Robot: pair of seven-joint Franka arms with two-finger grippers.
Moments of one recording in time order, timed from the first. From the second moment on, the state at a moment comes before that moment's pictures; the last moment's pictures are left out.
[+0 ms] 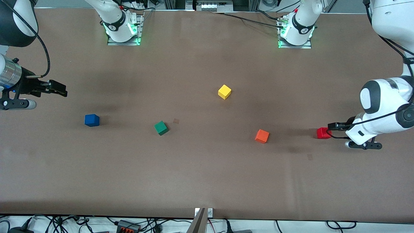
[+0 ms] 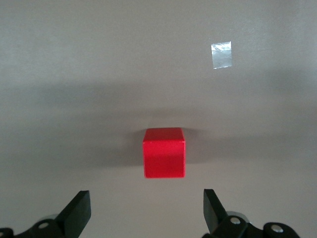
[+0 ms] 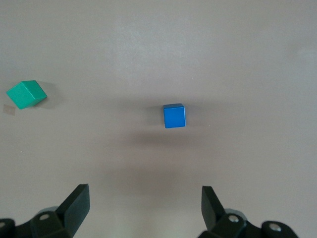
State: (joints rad) left arm 0.07 0.48 0.05 -1.78 0.02 2.13 0.14; right arm 0.02 0.12 -0.03 -1.63 -0.03 1.66 -0.05
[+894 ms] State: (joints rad) left arm 0.07 0.54 0.05 -1.96 0.02 2.51 0.18; right arm 0.03 0.12 -0.03 -1.63 -0.03 1.66 -0.05
